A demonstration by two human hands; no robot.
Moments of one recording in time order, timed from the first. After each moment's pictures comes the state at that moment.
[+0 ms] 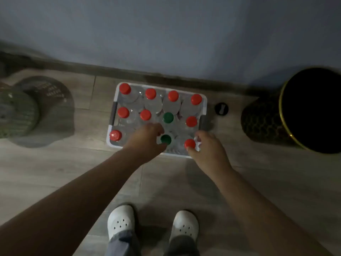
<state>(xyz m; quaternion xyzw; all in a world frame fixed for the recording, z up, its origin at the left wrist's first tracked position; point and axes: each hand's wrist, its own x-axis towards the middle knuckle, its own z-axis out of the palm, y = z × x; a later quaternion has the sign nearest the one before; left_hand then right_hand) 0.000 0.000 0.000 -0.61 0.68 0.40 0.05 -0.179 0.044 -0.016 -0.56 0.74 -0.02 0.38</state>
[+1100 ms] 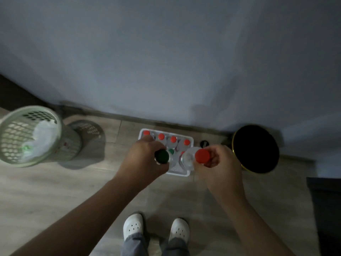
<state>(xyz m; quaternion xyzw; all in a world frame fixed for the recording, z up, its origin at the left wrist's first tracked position) 0.046 0.013 0.323 -0.59 0.74 0.31 -0.12 -0.146 0.057 0.319 -0.53 0.75 -0.28 0.27</state>
